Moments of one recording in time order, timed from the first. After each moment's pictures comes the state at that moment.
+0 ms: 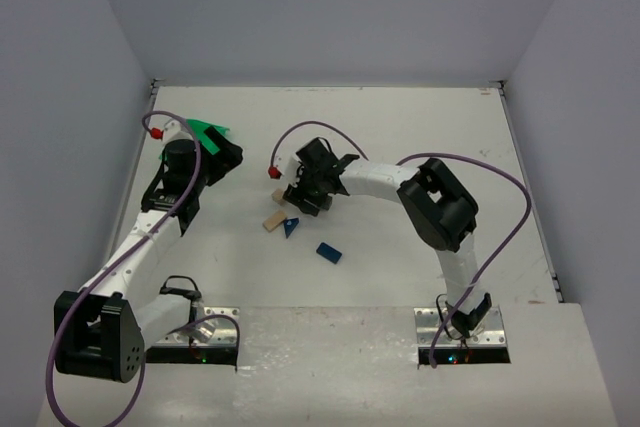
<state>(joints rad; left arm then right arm) -0.09 1.05 0.67 -0.07 -0.09 -0.69 0.77 2.09 1.37 -0.26 -0.20 -0.44</state>
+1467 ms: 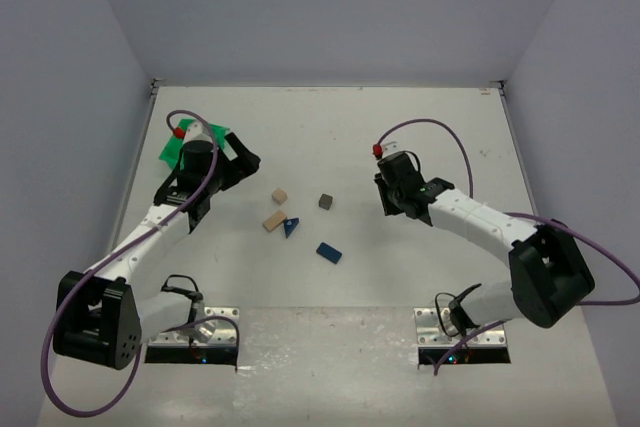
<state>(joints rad) -0.17 1.13 0.67 -0.07 -0.04 -0.67 0.56 1.40 0.77 -0.34 0.28 0.20</state>
